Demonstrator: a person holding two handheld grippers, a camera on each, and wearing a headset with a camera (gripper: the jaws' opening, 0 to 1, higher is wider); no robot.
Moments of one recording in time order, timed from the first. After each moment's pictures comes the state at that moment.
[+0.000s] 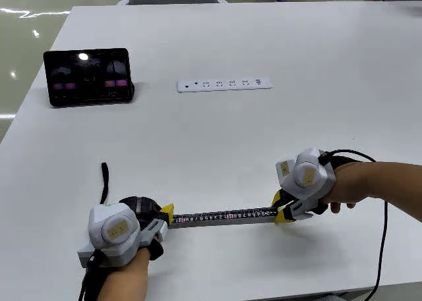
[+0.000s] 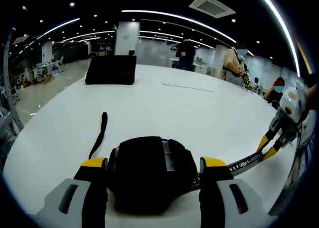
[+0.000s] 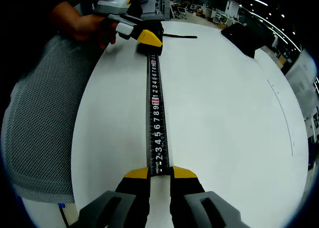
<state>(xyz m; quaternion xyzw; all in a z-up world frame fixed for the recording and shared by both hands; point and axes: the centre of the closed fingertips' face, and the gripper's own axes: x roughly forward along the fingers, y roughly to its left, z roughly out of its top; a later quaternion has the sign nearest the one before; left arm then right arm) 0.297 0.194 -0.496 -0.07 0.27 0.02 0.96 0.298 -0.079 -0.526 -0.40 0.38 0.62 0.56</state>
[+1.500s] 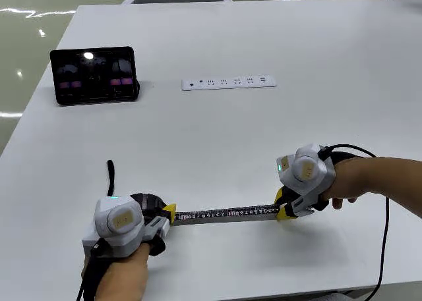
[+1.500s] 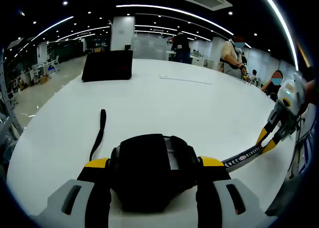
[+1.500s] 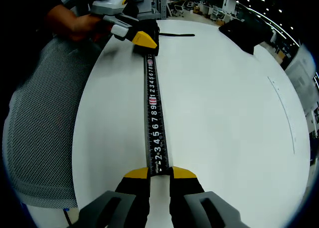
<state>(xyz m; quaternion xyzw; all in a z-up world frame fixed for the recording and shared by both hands) 0.296 0.196 -0.501 -0.05 0.30 0.00 0.95 0.303 -0.072 -0.529 -0.39 0.39 0.61 0.56</state>
